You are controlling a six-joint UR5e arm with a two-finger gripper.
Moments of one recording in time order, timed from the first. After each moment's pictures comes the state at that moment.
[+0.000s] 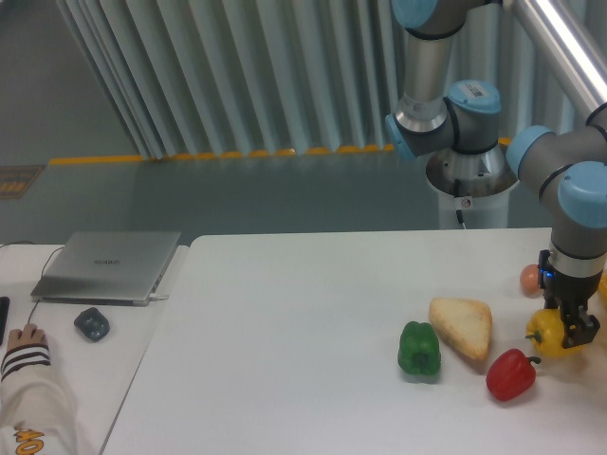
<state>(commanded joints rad) 2.52 -1.94 -1.59 -1.22 1.56 1.66</state>
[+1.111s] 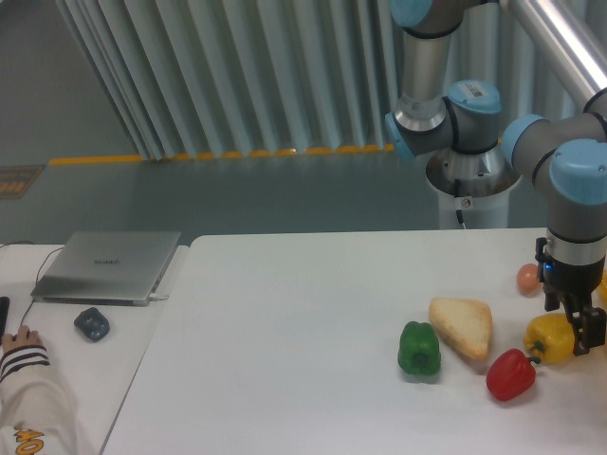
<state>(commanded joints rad) 2.49 -1.93 -1.50 -1.17 1.55 1.64</state>
